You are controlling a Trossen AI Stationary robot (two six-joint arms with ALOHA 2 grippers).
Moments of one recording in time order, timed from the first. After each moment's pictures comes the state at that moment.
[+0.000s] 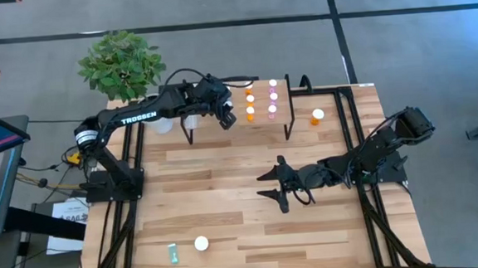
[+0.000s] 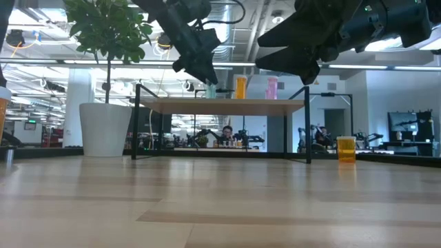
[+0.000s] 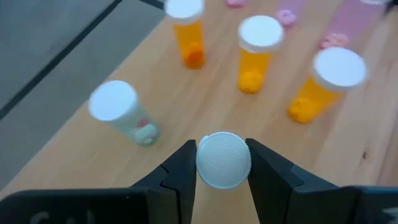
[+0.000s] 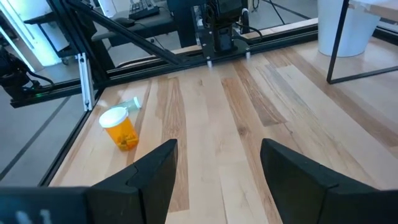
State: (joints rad) left arm 0.43 1.65 1.41 -0.54 -0.16 -0.05; right arm 0.32 1.48 0.59 0.65 0.35 0.31
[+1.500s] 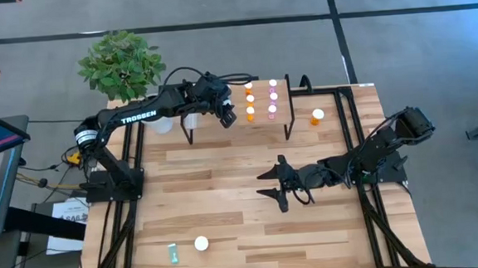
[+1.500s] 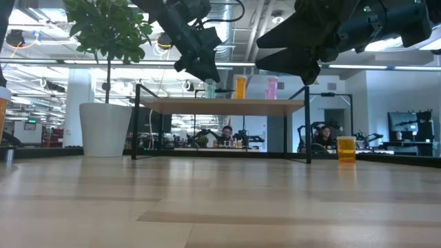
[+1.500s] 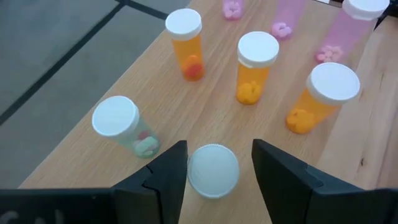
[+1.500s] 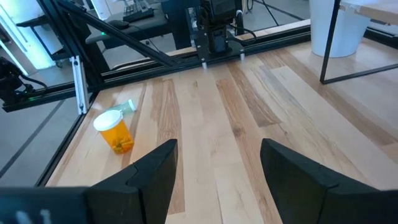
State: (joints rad) left arm 0.44 1.65 1.41 -0.50 -0.14 -0.03; right arm 0.32 1.48 0.59 0.65 0.37 0.32
